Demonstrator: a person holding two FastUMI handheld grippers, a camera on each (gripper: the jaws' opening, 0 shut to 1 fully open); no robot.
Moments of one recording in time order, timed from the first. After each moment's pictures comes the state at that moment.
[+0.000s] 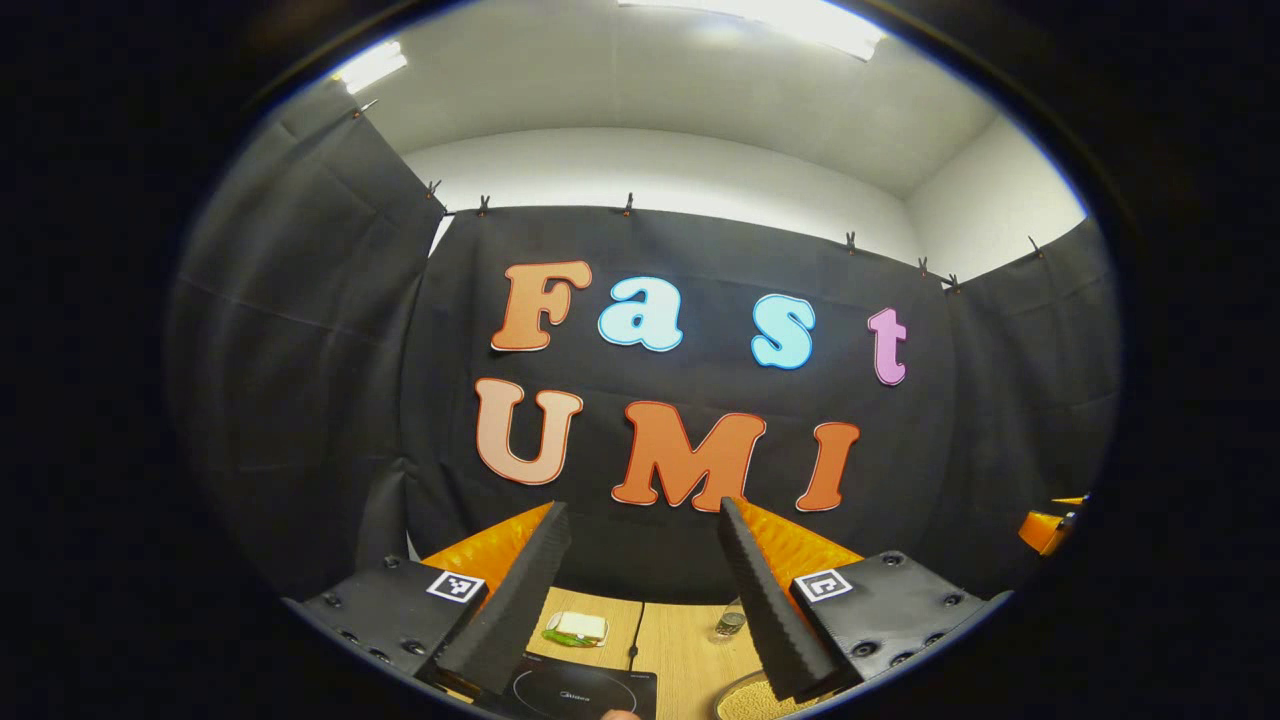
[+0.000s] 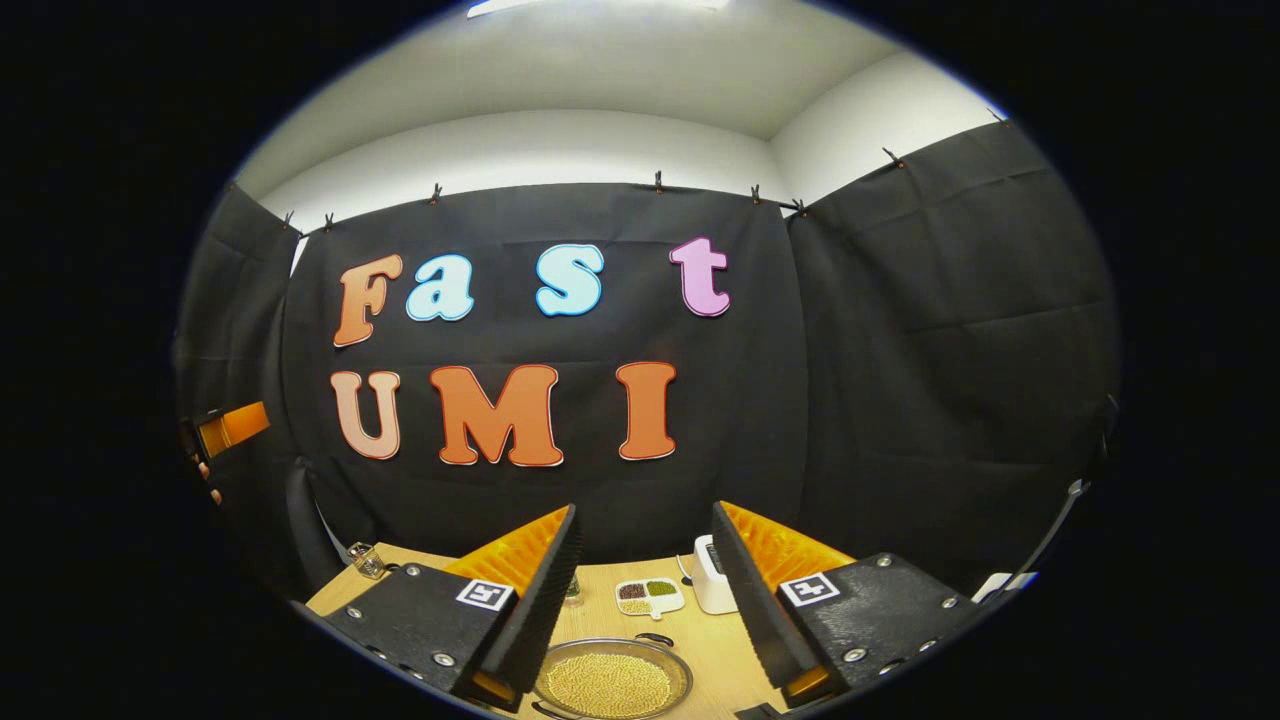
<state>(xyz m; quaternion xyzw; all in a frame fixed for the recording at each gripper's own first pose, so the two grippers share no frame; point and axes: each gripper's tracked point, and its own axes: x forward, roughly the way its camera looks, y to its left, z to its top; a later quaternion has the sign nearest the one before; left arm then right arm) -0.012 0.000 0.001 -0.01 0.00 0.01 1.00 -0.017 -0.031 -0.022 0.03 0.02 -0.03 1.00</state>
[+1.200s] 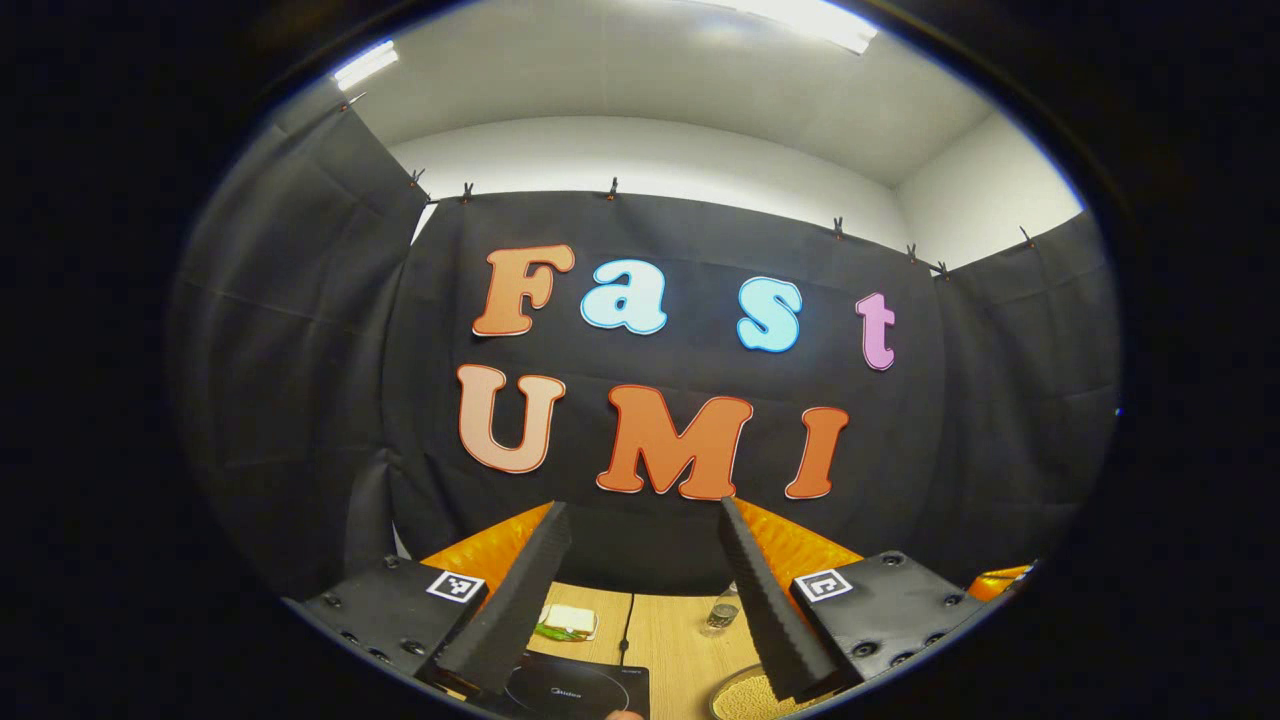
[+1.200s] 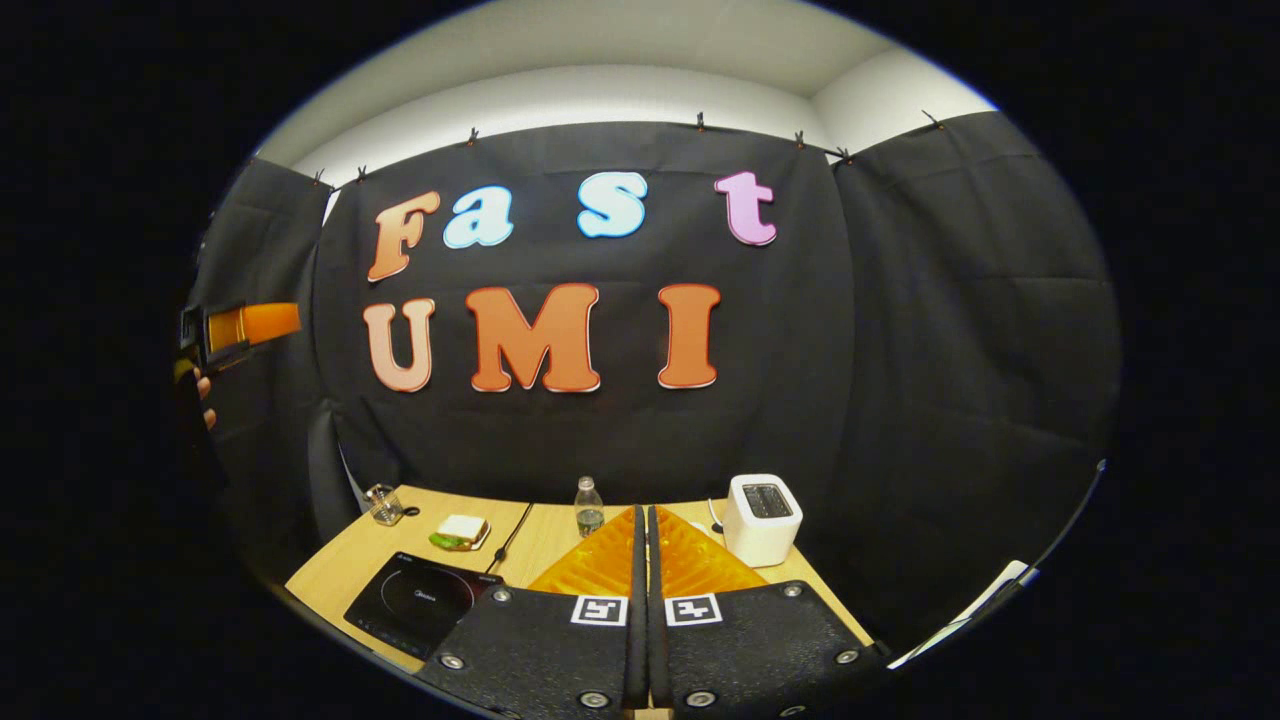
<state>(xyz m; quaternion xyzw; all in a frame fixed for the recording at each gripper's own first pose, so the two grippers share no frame) -0.001 -0.015 -0.018 -0.01 0.02 -0.01 1.00 -0.016 0.010 -0.137 0.01 0.13 0.04 0.99</state>
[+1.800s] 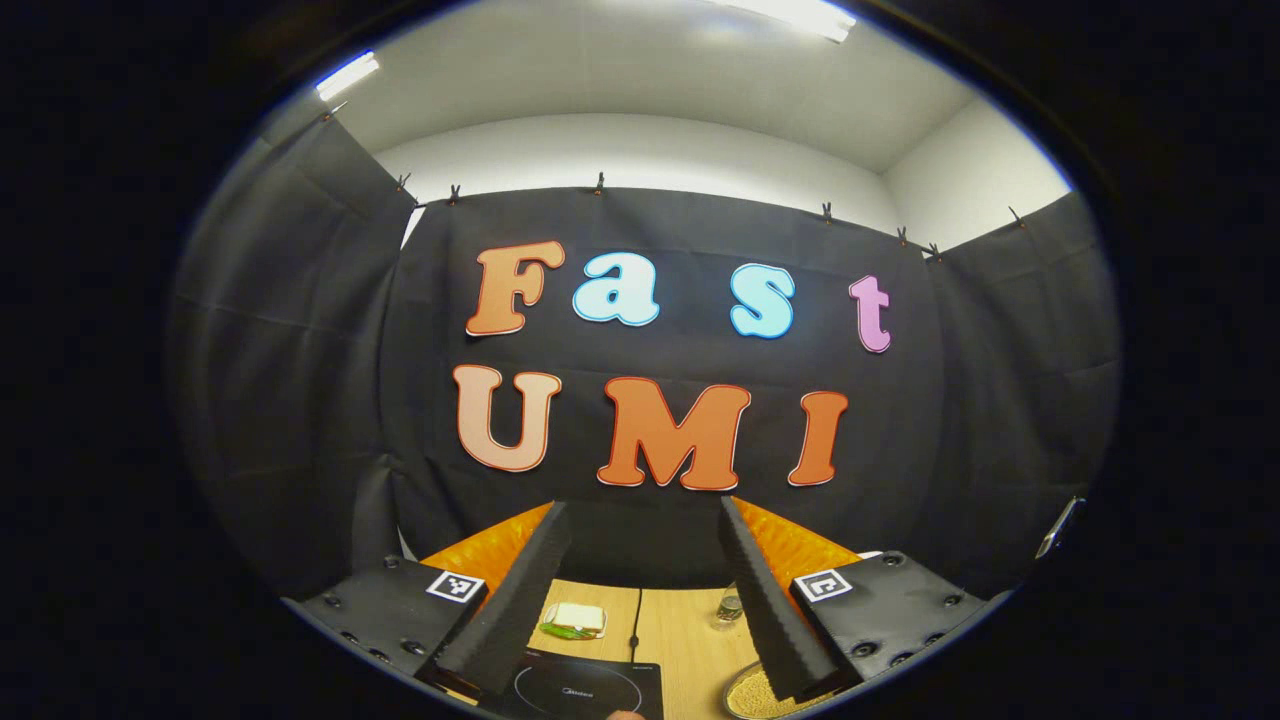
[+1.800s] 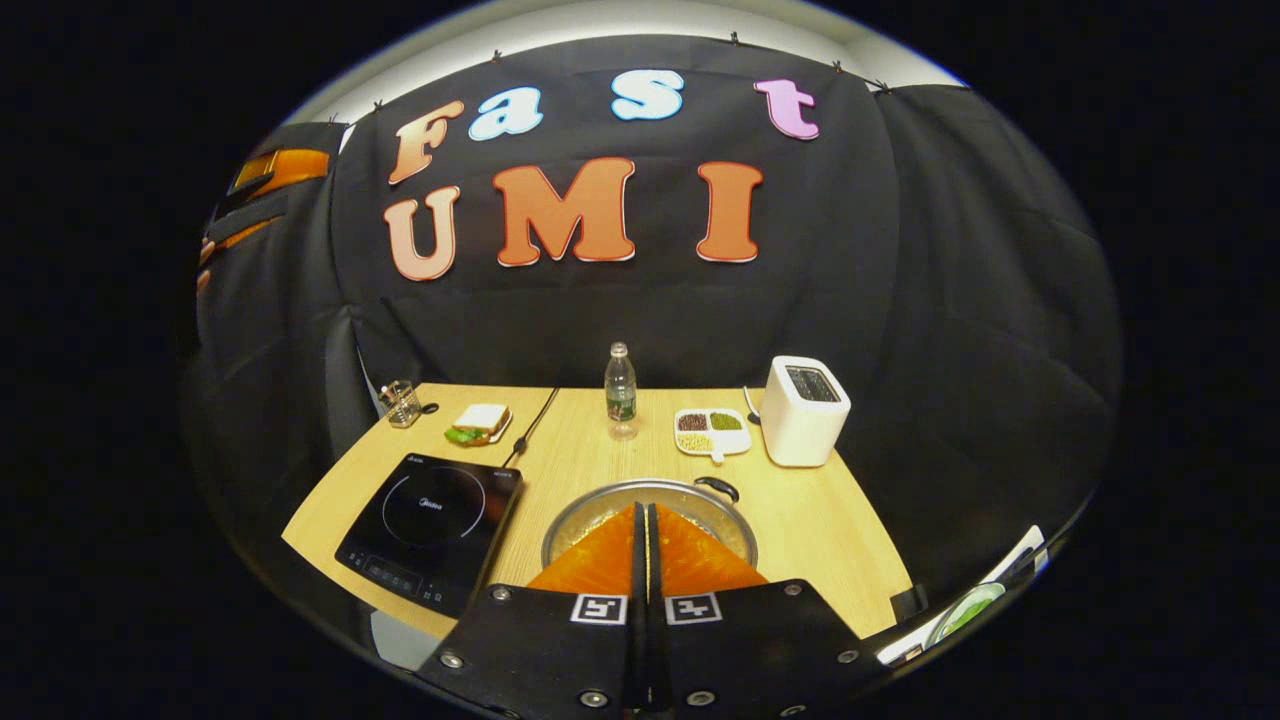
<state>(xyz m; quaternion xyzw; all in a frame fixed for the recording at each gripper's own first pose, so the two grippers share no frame) -0.003 -0.020 -0.029 0.02 0.02 -0.01 1.00 -0.053 0.036 -0.265 -0.01 0.28 0.08 0.96</state>
